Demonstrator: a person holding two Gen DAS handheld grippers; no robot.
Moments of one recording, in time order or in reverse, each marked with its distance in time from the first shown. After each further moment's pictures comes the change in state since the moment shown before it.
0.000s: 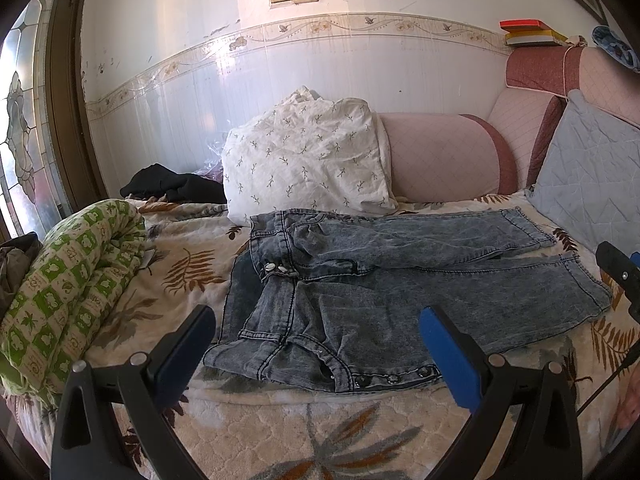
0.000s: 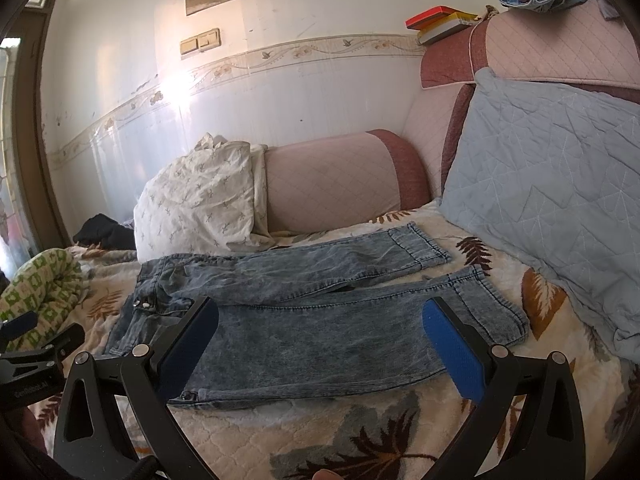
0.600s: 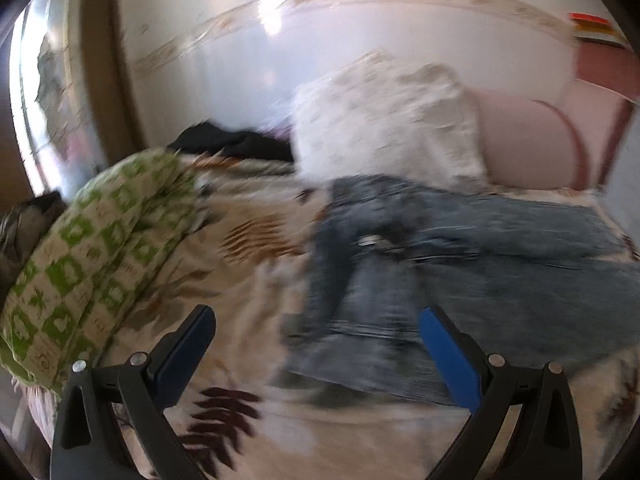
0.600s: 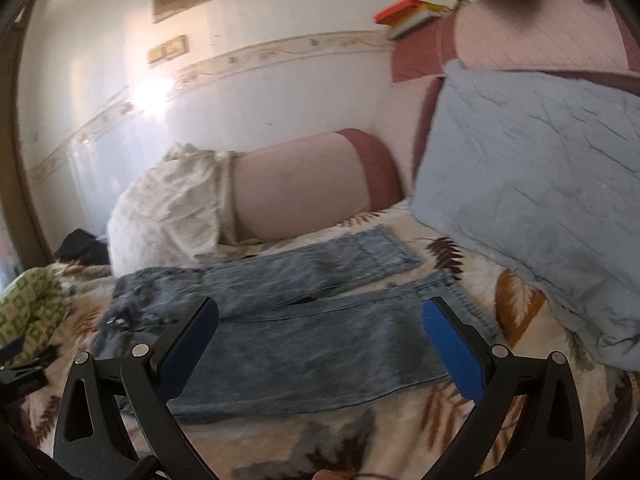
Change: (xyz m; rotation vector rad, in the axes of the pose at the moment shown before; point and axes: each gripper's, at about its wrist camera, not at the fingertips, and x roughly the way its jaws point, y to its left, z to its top) left arm 0.074 0.096 -0.013 -0.097 0.125 0.182; right arm 0.014 -0.049 0.018 0.061 0.015 -0.075
